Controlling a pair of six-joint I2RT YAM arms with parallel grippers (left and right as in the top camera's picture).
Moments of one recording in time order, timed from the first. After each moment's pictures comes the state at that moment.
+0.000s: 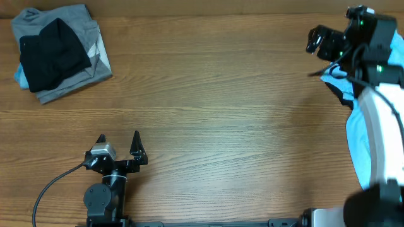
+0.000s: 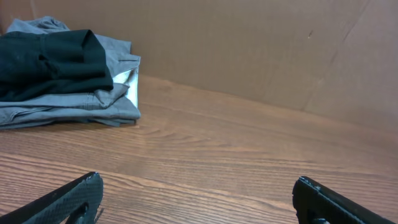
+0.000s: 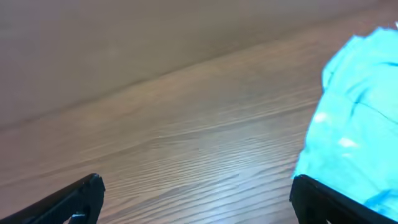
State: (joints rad) left arm 0.03 0.01 0.01 -0.08 0.03 -0.25; right arm -0.15 1.62 1.49 -0.55 -0.14 0.22
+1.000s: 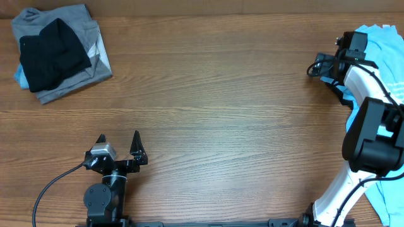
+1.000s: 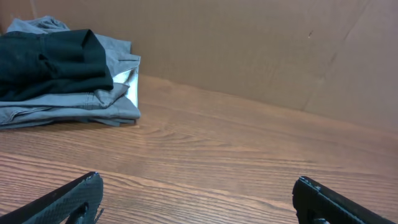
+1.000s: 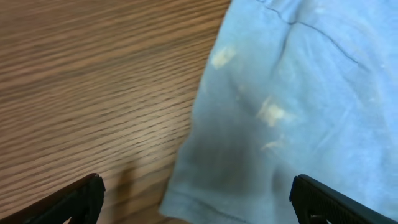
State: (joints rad) left arm 0.03 0.01 0.01 -0.08 0.02 -0.25; right arm -0.25 2.11 1.51 -0.39 0.14 0.06
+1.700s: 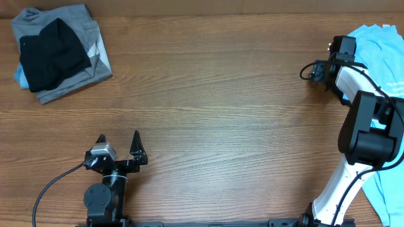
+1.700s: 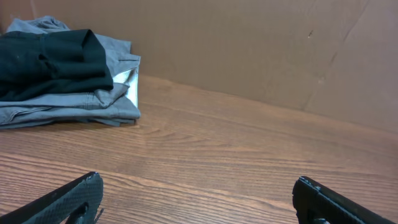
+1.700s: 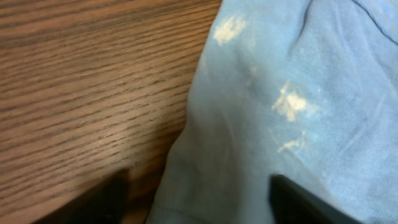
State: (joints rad) left arm 0.03 0.01 0.01 -0.08 0.02 -0.25; right arm -0.22 2.19 1.51 -0.36 0.23 0.04
